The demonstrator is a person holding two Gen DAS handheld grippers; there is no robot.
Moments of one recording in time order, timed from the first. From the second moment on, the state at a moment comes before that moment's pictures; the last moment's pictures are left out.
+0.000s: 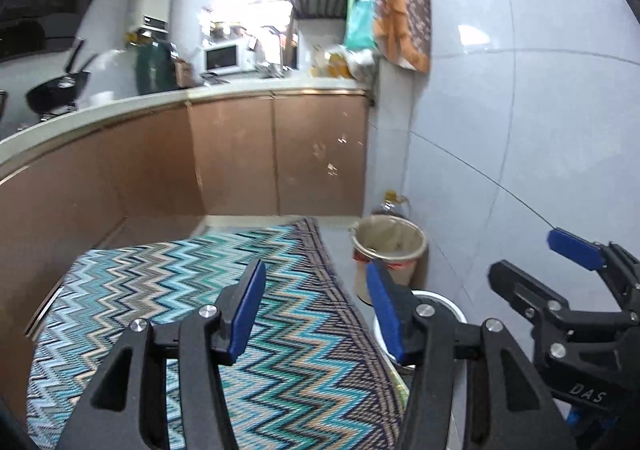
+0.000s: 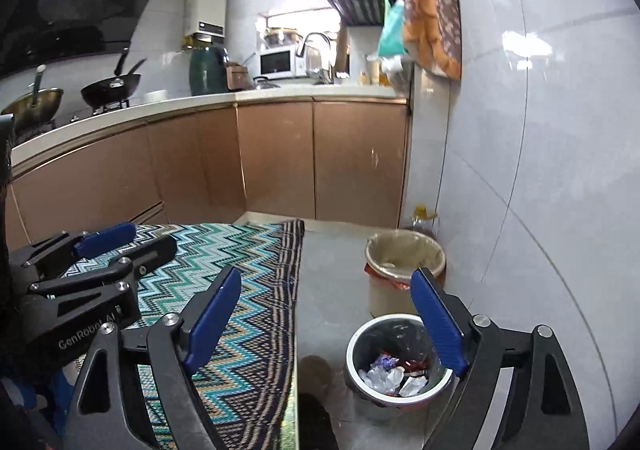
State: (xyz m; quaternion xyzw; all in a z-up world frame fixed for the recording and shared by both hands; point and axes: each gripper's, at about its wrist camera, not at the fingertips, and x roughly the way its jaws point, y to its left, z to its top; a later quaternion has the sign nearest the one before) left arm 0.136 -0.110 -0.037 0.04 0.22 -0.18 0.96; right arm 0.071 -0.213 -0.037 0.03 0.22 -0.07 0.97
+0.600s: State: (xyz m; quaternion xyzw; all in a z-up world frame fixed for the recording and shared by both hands) left arm 0.056 -0.049 -0.010 0.04 0.16 -0.10 0.98; right arm 0.011 -0.166 -0.010 -0.01 0.16 -0.07 0.98
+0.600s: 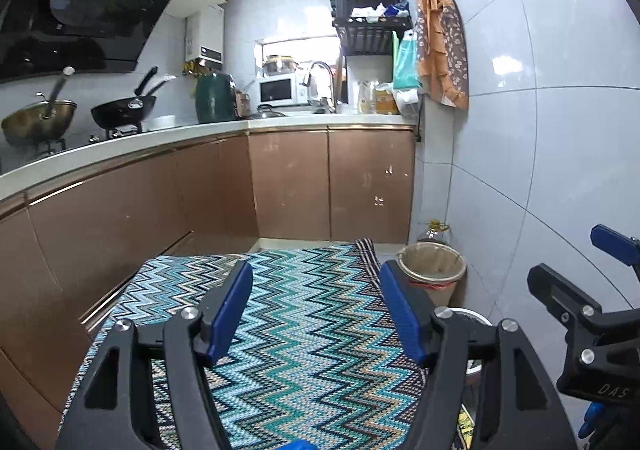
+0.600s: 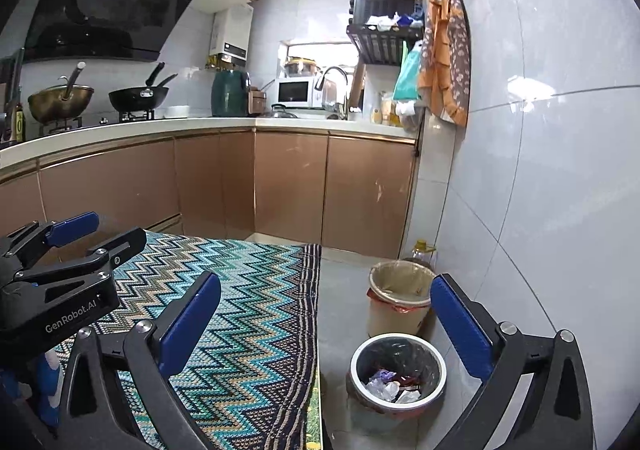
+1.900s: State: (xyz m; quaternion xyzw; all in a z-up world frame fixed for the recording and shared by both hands) left arm 0.001 -0.028 0.002 0.04 0.11 -0.03 0.99; right arm -0.051 -0.169 0.009 0.00 0.10 -0.12 0.99
